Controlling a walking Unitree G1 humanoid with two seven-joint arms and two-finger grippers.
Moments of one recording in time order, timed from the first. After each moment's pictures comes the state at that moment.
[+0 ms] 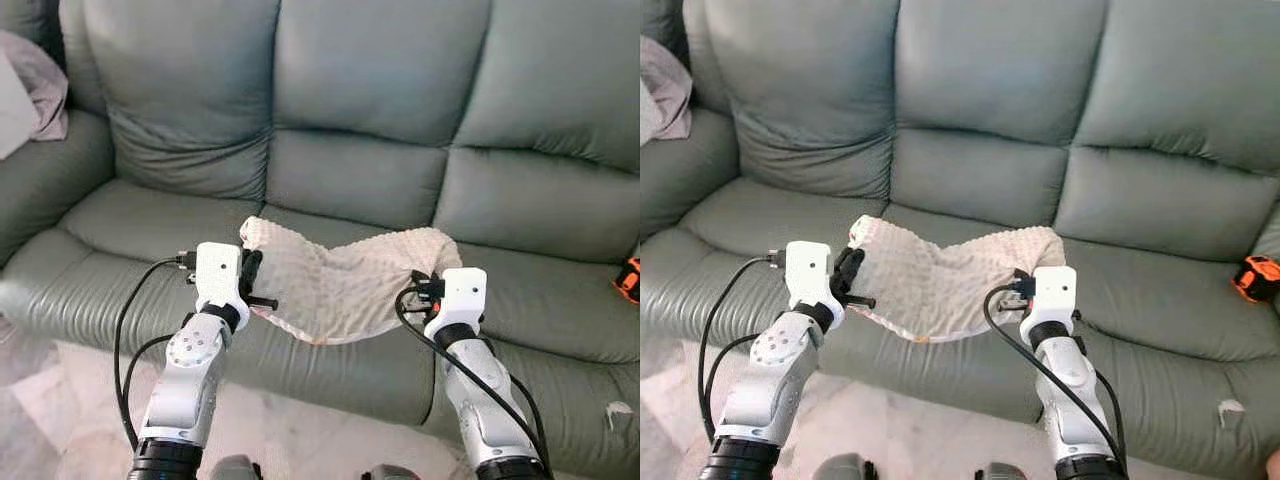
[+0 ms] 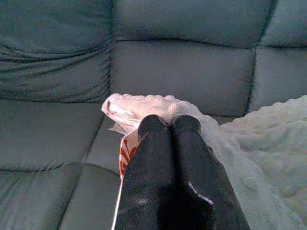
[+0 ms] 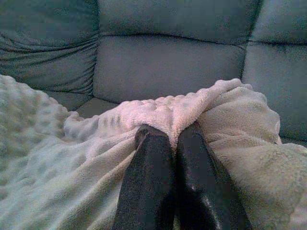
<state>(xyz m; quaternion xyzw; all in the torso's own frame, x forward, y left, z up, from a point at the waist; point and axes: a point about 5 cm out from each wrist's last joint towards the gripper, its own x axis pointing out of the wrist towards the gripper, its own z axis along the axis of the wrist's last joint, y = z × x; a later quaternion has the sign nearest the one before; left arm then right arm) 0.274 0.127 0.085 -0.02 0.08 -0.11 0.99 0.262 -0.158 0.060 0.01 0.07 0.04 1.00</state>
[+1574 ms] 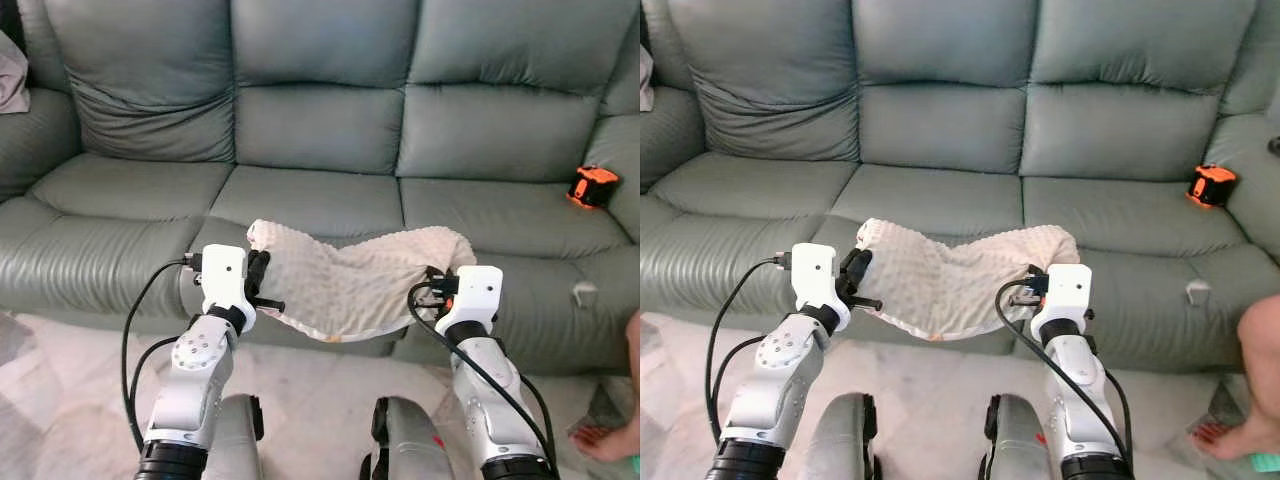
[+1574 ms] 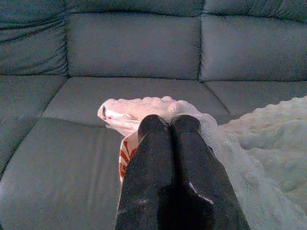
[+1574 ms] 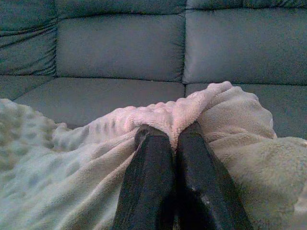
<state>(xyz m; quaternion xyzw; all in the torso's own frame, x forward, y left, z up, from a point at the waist) 0.273 0.121 0.086 -0.04 0.07 -0.13 0.99 0.265 -0.168 0.065 0.01 0.05 0.01 1.00</state>
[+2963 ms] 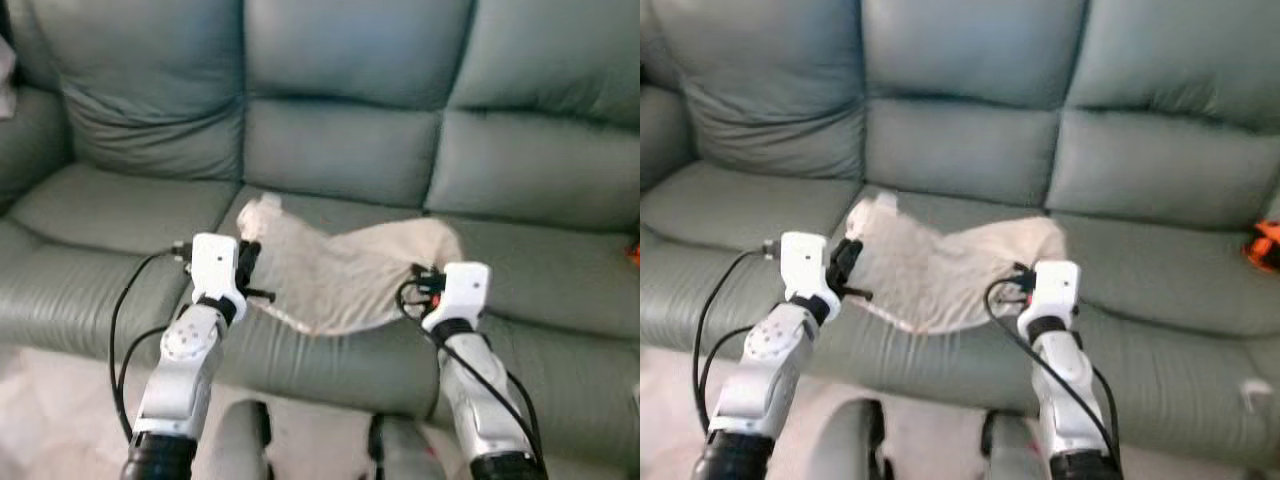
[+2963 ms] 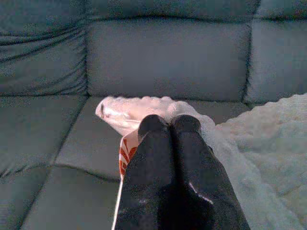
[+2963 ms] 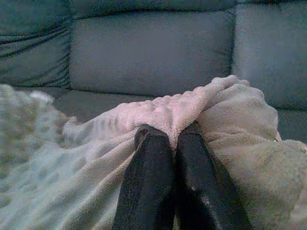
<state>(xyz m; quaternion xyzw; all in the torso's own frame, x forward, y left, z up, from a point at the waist) 0.280 0.123 0.092 -0.03 0.06 -0.13 0.99 0.267 -0.161 0.065 0.03 0.06 0.03 1.00</state>
